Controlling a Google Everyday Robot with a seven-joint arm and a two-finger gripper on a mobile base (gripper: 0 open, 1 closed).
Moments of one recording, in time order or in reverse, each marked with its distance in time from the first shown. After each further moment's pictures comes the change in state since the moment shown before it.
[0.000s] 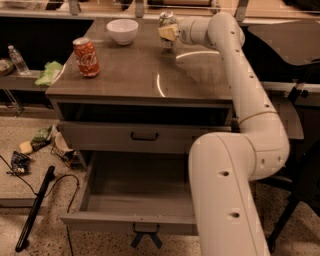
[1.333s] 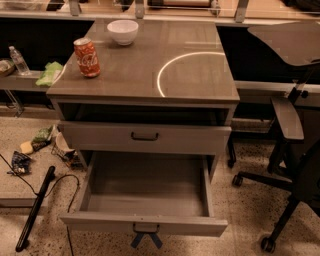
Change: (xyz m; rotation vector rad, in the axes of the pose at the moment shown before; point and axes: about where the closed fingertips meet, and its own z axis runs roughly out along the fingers) arm -0.234 0.028 -0.348 0.208 -0.238 -0.010
